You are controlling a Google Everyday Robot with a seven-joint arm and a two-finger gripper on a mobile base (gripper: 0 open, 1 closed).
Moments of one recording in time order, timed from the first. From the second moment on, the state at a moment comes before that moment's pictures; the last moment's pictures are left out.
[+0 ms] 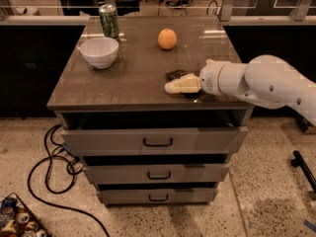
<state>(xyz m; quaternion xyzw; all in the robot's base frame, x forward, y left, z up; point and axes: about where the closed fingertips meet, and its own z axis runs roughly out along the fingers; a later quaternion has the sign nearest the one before) 0.686 -0.102 0.822 -0.29 0.78 0.19 0.52</state>
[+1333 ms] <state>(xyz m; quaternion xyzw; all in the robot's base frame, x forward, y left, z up) 0.653 -0.091 0.814 -0.27 0.81 0.18 0.49</state>
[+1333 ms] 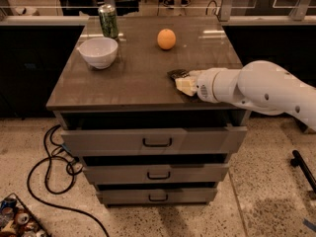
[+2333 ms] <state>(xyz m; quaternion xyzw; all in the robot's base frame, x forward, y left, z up) 0.675 -0.128 0.904 -0.34 0.80 0.10 0.48</state>
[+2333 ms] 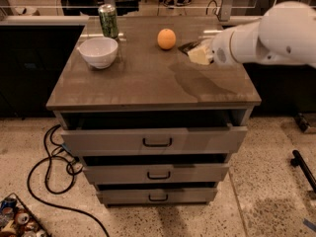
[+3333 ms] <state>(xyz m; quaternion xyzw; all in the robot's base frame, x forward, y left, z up) 0.735 -0.051 0.983 -0.47 0.76 0.08 0.44</state>
